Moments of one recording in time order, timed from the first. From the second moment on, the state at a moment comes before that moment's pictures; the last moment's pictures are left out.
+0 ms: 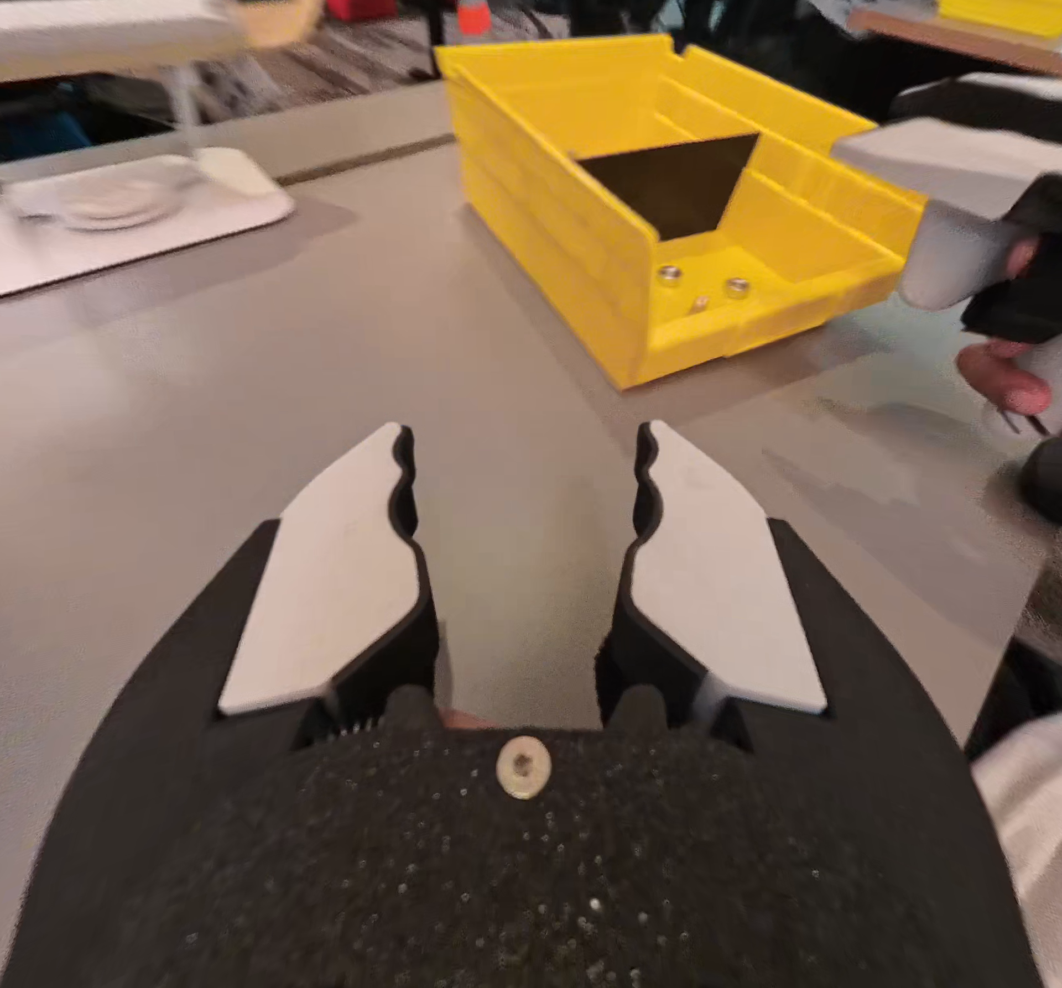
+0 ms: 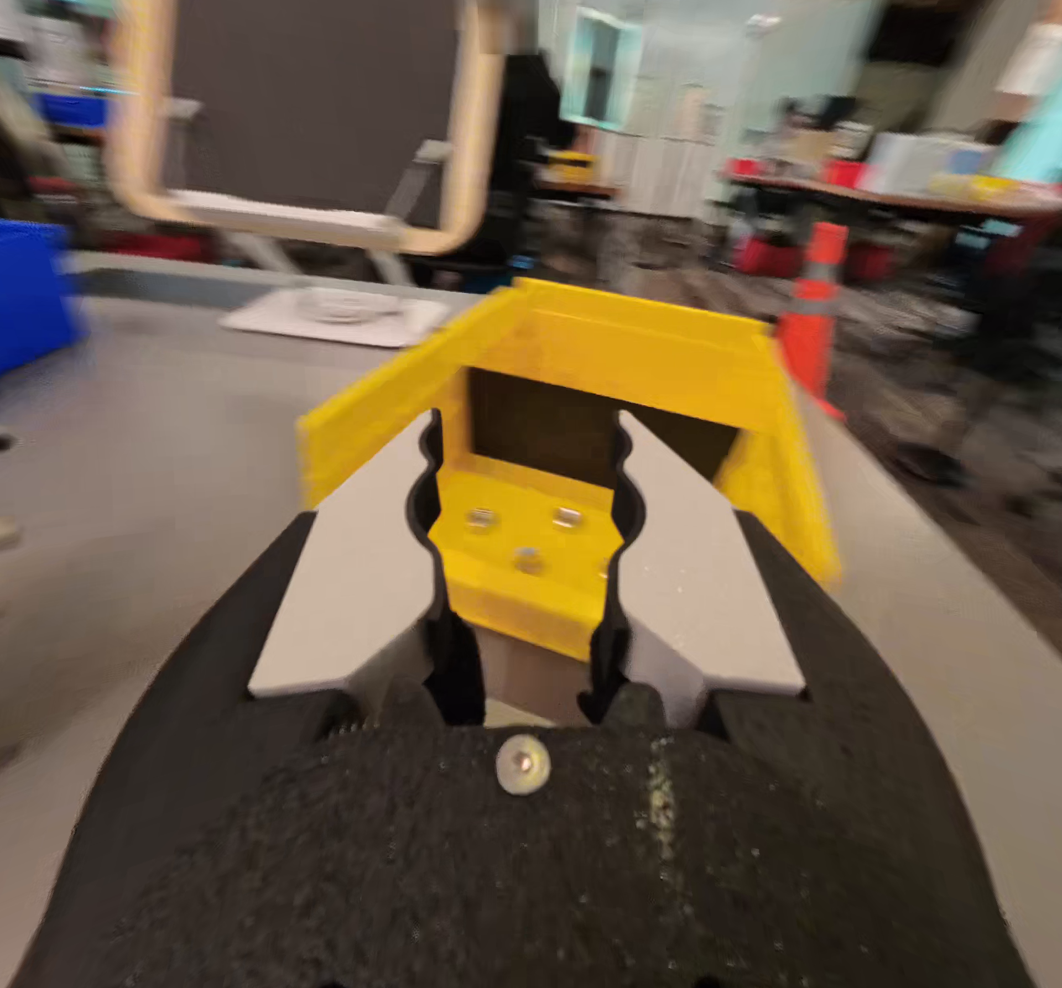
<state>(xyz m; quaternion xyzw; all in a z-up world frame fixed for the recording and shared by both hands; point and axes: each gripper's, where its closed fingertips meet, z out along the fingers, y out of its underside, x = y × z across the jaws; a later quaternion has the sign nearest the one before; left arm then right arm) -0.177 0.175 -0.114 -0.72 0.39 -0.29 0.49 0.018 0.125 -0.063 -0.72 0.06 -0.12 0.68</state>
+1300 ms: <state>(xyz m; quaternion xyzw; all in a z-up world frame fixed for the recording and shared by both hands) -0.296 0.215 -0.119 -0.82 0.21 -0.28 0.46 -0.133 0.200 -0.125 -0.82 0.00 0.02 0.57</state>
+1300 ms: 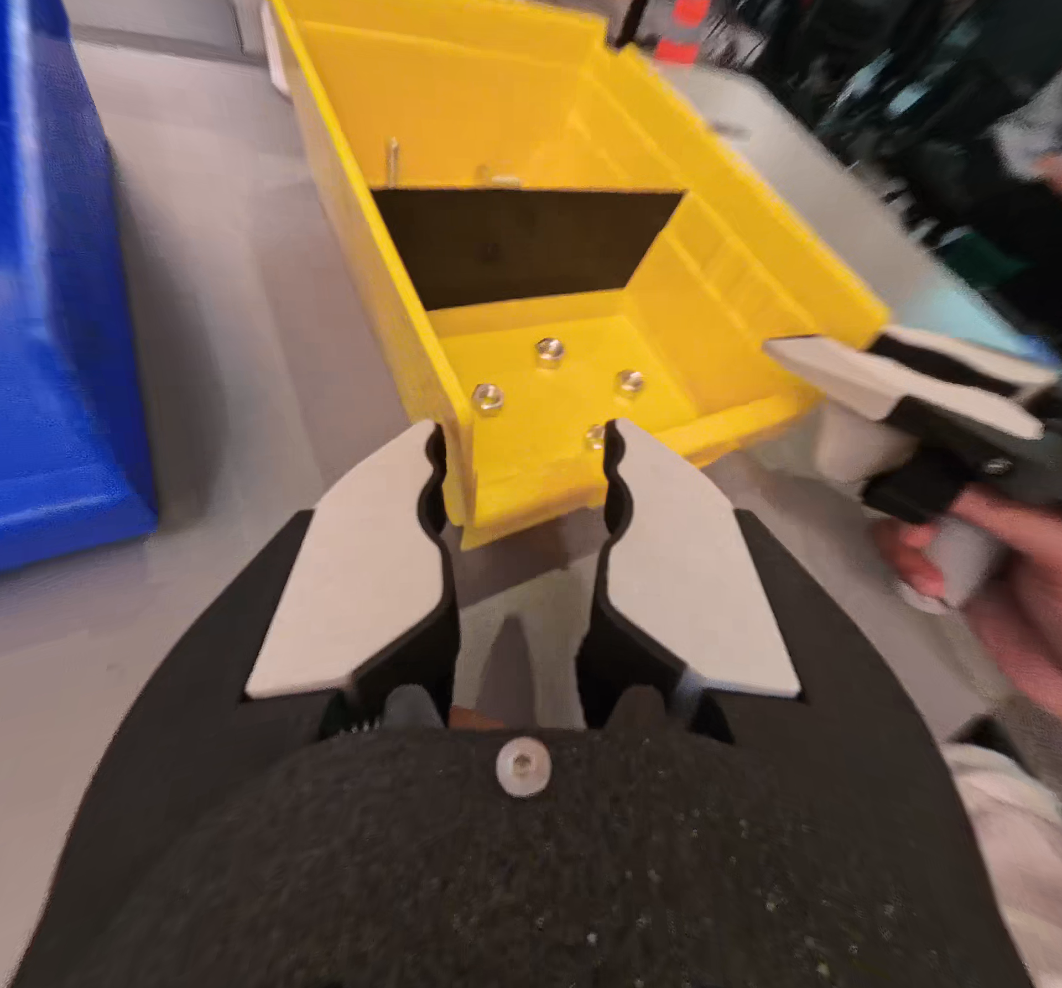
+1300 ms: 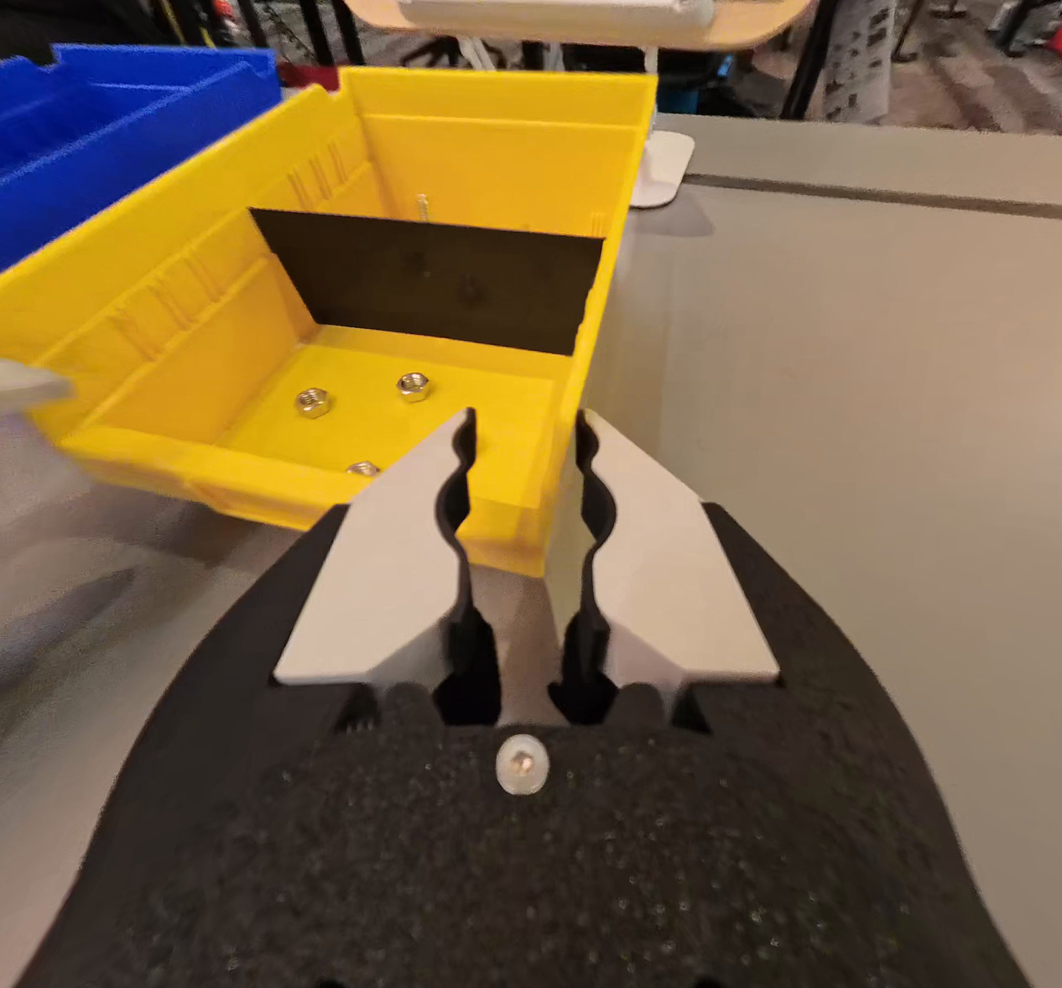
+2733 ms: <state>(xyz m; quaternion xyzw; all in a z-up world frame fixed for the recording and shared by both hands) -0.546 0.181 0.006 -0.74 0.08 -0.01 0.67 -0.350 0.205 0.027 -0.70 -0.13 0.05 0.70</state>
